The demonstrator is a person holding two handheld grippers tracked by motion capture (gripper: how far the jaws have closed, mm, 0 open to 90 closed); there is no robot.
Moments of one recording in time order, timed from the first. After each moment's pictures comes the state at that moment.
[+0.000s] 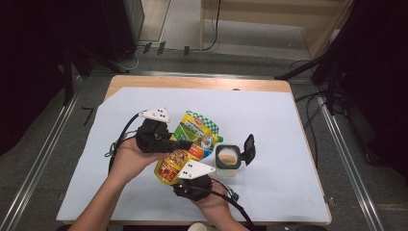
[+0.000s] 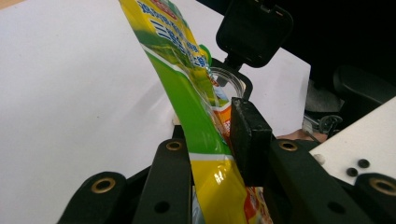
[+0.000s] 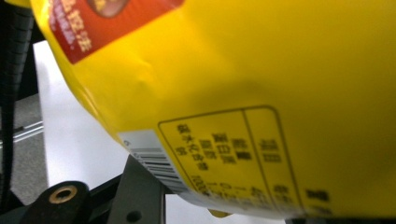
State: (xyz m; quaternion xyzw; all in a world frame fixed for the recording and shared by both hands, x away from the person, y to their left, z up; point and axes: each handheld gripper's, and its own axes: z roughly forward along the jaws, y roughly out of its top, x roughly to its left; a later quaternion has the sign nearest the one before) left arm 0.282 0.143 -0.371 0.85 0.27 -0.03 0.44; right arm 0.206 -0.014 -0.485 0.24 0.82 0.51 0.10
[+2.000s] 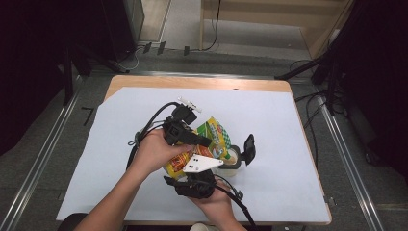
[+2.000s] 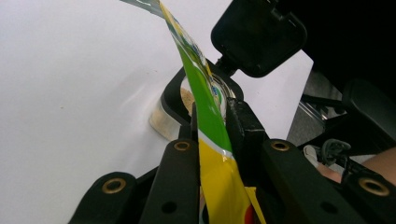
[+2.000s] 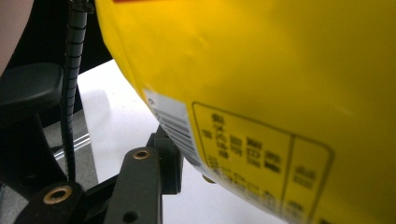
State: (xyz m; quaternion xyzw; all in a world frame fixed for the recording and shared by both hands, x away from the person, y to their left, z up) left arm 0.306 0.079 -0.358 0.87 0.33 -0.09 0.35; right arm 0.206 -0.025 -0.463 0.26 0.81 0.53 0.03
